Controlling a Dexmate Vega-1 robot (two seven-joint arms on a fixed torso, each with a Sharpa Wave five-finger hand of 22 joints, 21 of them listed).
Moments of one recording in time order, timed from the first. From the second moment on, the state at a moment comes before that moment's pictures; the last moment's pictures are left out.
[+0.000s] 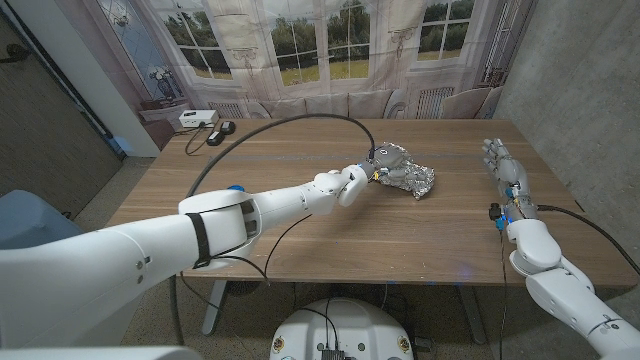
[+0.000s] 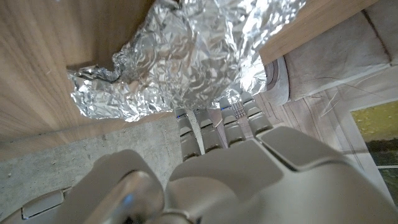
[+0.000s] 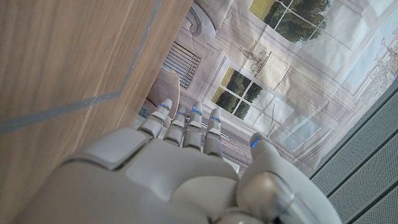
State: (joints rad) left arm 0.19 0.09 1.36 -0.87 0.67 0.07 0.35; left_hand 0.27 0.06 -0.23 0.12 0.29 0.49 -0.08 0.40 0.31 0.43 -0.02 0.46 0.54 0.34 0.01 0.28 0.25 0.24 0.22 0.22 0.19; right arm -1.30 -0.66 -0.08 -1.59 0.39 0.42 -0.35; right_hand 0.07 0.09 0.30 0.03 0.21 0.29 -0.01 0.20 0.18 0.30 0.07 0.21 0.19 0.16 0.04 0.20 0.18 0.14 0.08 0.20 0.18
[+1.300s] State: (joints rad) left arm 0.32 0.00 1.33 -0.77 0.75 0.25 0.90; left_hand 0.51 0.00 0.29 -0.14 0.20 0.51 -0.06 0.48 0.37 0.46 -0.04 0.66 0.72 0.55 -0.05 0.54 0.62 0.60 0.21 0.51 0.30; right arm -1.34 -0.65 -0.04 -1.60 0.39 0.44 -0.34; right_hand 0.07 0.09 0.30 0.03 0.21 0.29 -0.02 0.20 0.18 0.30 0.07 0.21 0.19 0.17 0.05 0.20 0.18 0.15 0.08 0.20 0.18
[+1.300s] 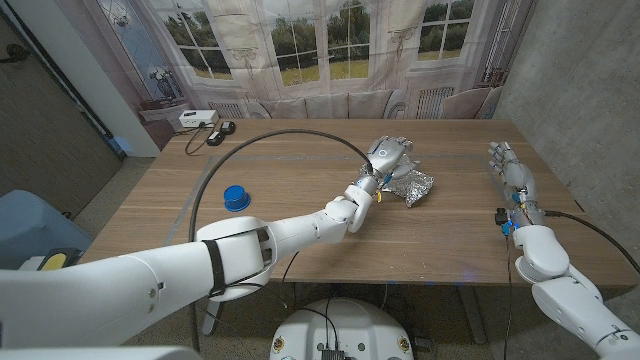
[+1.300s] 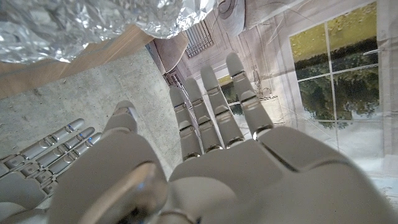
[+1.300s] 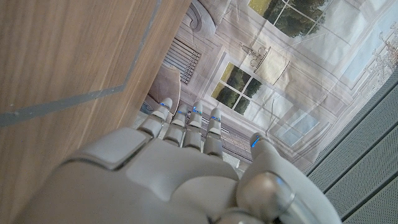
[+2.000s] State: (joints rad) left arm 0.24 0.13 1.36 -1.18 0.75 0.52 0.62; left_hand 0.64 -0.10 0.34 -0.17 0.18 0.38 -0.14 0.36 0.29 0.39 -0.07 0.48 0.52 0.51 -0.05 0.28 0.30 0.72 0.16 0.45 0.18; right arm -1.31 -0.63 -0.06 -1.61 0.36 0.42 -0.37; right_hand 0.07 0.09 0.30 0.03 0.21 0.29 -0.02 0.19 0.18 0.30 0.07 0.21 0.19 0.19 0.05 0.20 0.18 0.15 0.08 0.20 0.18
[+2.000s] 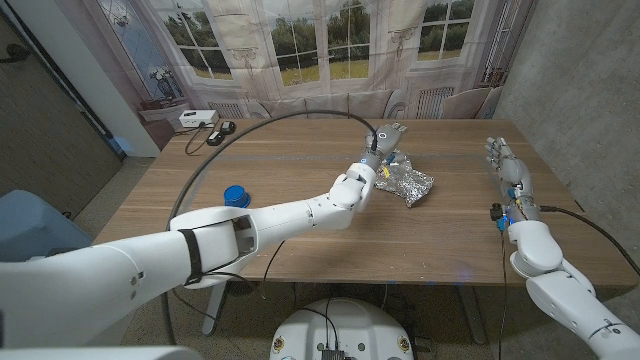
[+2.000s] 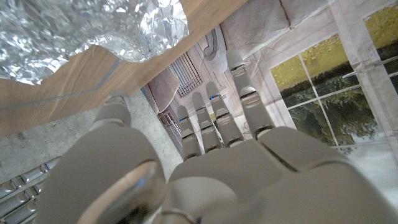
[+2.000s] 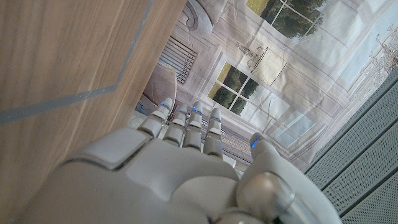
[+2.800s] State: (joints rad) left arm 0.17 0.16 1.40 -1.25 0.84 0.57 -0.17; left_hand 0.65 -0.12 0.26 -0.12 0.21 0.17 -0.19 0.20 0.21 0.15 -0.07 0.25 0.38 0.19 0.02 0.18 0.18 0.53 0.22 0.24 0.17; right arm -1.29 -0.63 -0.07 -1.60 0.35 0.41 -0.38; right_hand 0.08 0.08 0.31 0.03 0.21 0.29 -0.02 0.19 0.18 0.32 0.08 0.20 0.19 0.21 0.05 0.20 0.18 0.15 0.08 0.20 0.18
